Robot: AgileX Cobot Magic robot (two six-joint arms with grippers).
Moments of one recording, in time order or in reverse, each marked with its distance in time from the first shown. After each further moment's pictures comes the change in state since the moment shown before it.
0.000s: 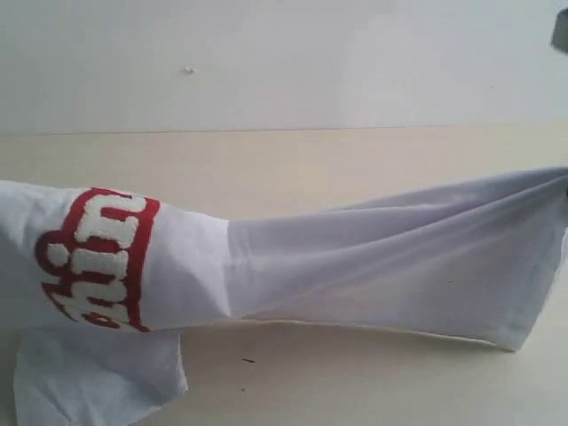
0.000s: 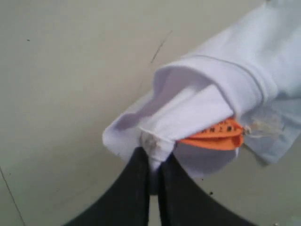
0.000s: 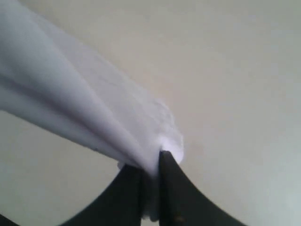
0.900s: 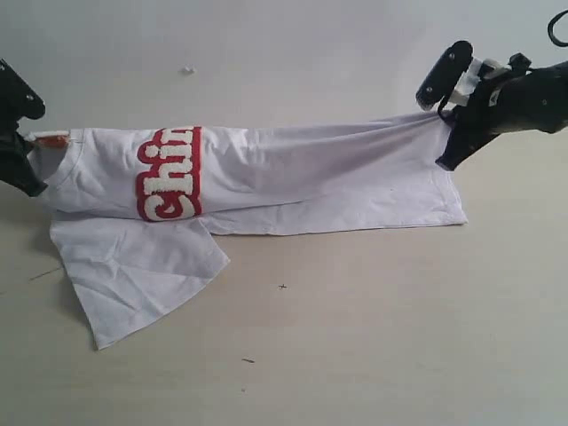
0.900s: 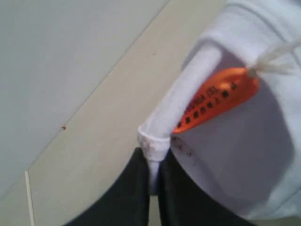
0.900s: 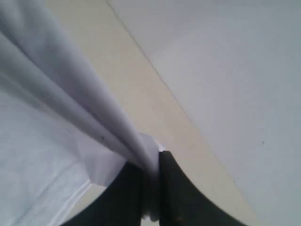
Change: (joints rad) left arm -0.005 0.777 0.002 0.109 -1.301 0.182; right arm 0.006 0.695 -0.147 -0.388 -1.230 -0.104
